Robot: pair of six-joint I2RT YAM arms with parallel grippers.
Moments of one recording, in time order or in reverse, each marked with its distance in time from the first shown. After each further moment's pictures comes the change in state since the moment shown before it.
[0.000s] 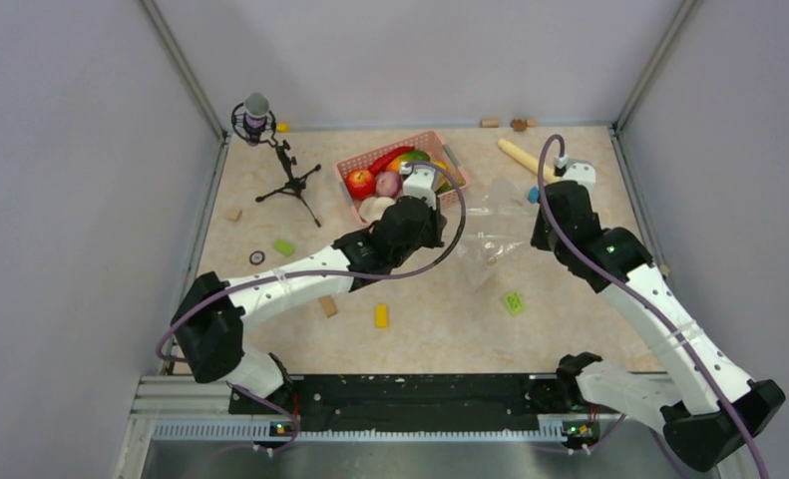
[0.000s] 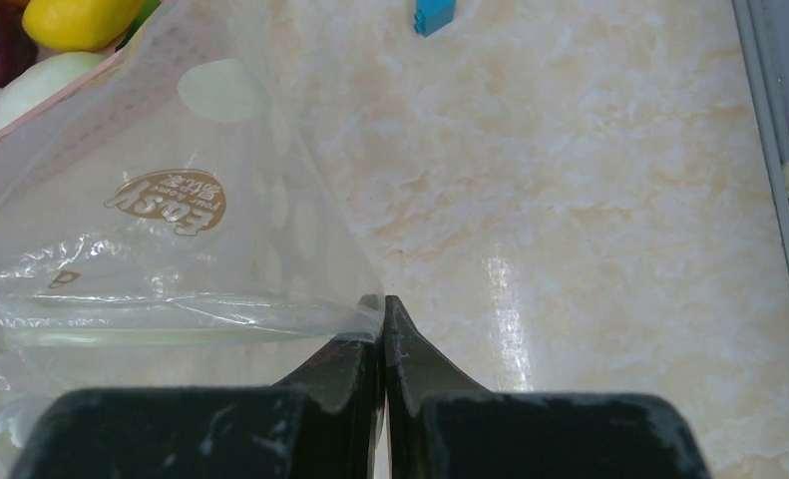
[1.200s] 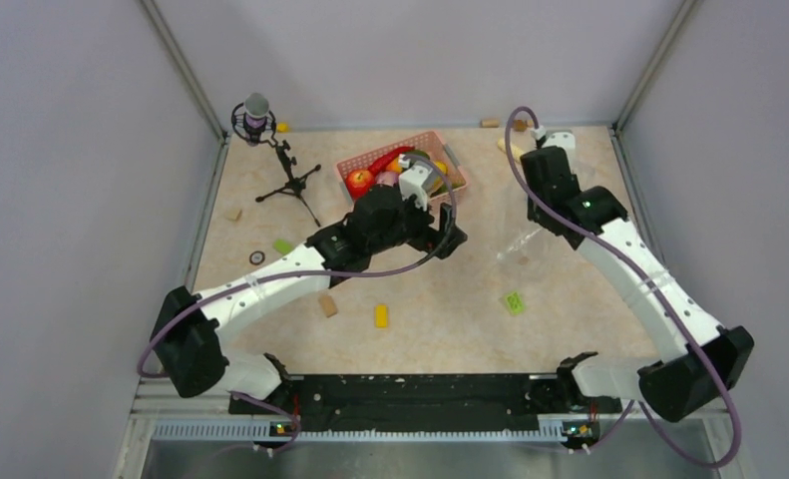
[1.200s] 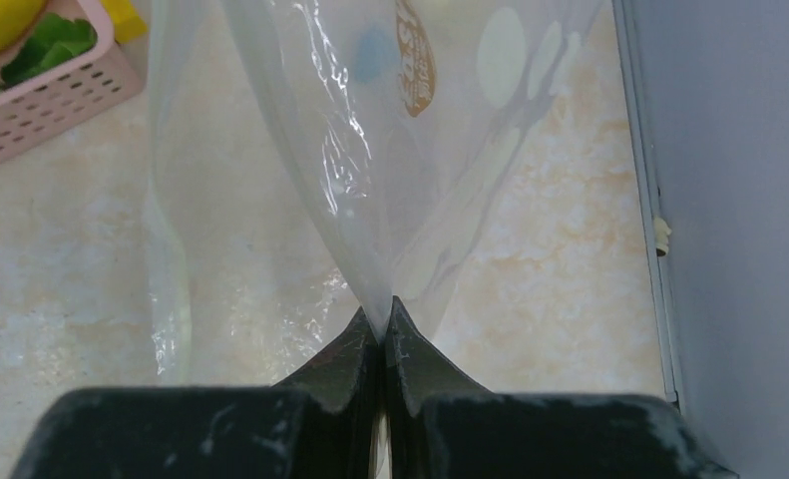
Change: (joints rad) left arm 0.092 -0.094 -0.018 -0.006 0.486 0.091; right arm -0.027 0.218 0.209 -0.031 0.080 -0.170
